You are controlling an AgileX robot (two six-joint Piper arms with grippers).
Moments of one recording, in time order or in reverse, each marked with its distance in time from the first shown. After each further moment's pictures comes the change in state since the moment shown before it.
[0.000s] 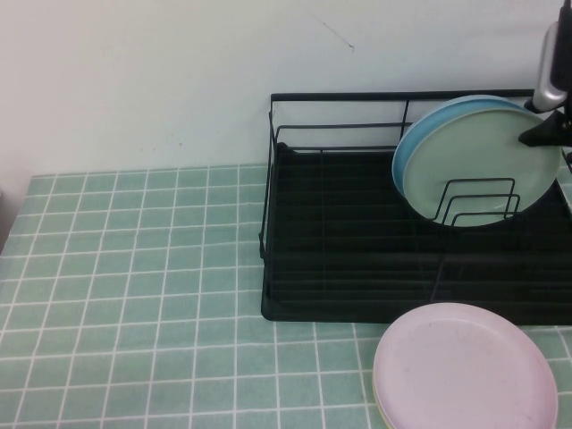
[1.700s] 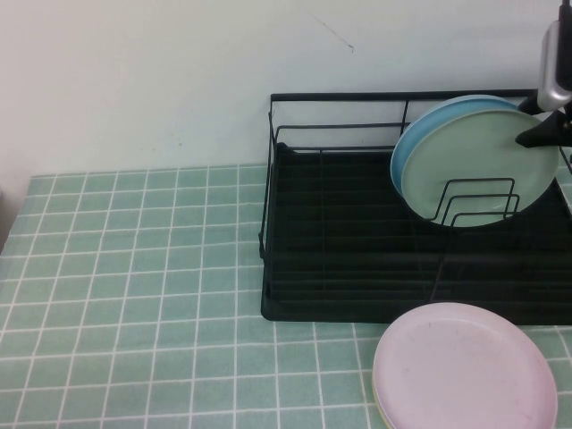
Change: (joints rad) right arm -0.002 -0.010 -0.007 0.038 0.068 -0.061; left arm 0.000 0.000 0.000 0.000 0.000 0.000
